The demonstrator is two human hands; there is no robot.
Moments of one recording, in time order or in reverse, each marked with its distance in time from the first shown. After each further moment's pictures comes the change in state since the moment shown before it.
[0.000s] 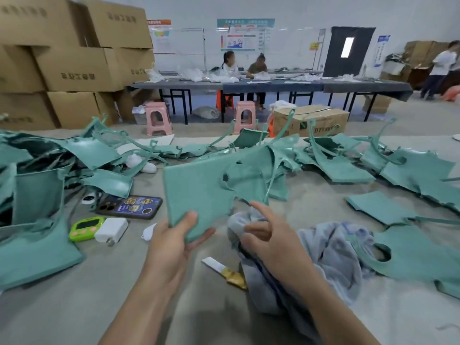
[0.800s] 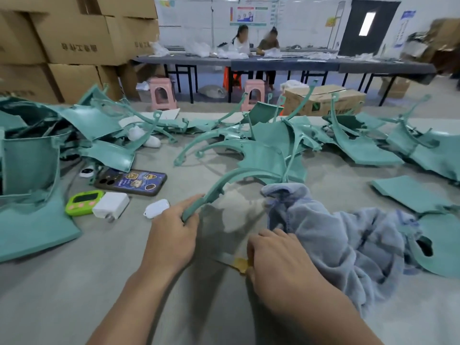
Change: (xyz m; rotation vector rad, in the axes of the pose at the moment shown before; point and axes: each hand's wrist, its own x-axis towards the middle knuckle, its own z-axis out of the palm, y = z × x) left_hand 0.014 -0.025 -0.043 1.114 0.018 0.442; right_hand -0.024 -0.017 0.034 -1.010 -0.246 -0.090
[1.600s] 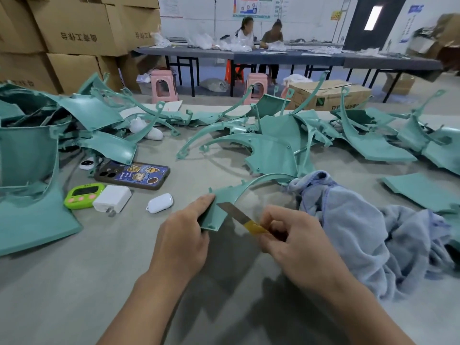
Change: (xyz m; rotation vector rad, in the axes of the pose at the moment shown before) left_hand -0.008 -0.010 0.011 0.208 -0.145 0.024; right_hand 0.010 0.025 0.005 0.732 0.286 -0.074
